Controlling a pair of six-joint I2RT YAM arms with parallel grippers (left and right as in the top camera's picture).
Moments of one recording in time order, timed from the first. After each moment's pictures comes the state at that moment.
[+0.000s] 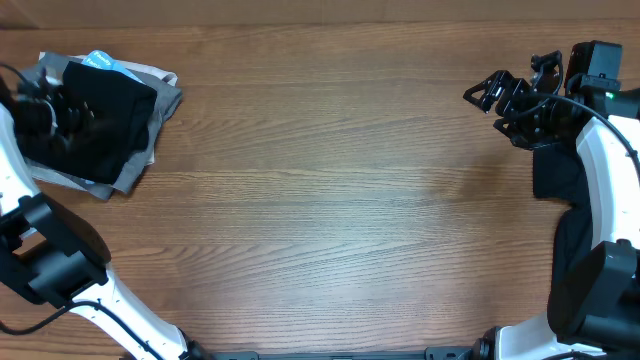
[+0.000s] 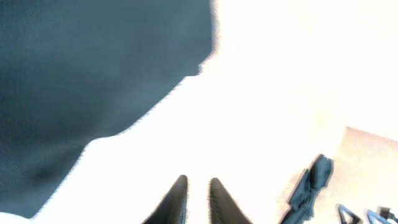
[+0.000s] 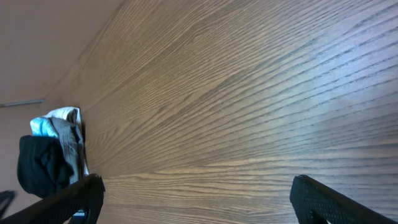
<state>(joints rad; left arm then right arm) 0.58 2.15 2.10 -1.39 0.71 -0.10 -0.23 1.72 1.49 -0.87 -0.60 0.34</state>
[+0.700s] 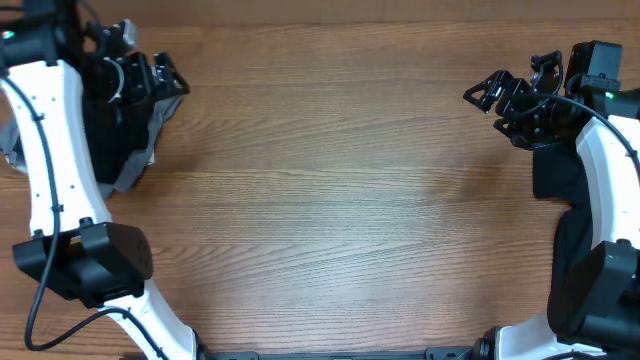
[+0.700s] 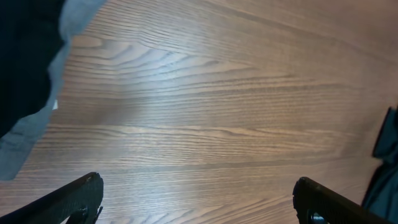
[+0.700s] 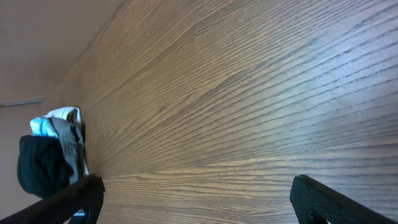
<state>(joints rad) 0.24 2.01 2.24 -1.54 0.42 -0.02 -0.23 1.72 1.49 -0.87 -0.60 0.34</state>
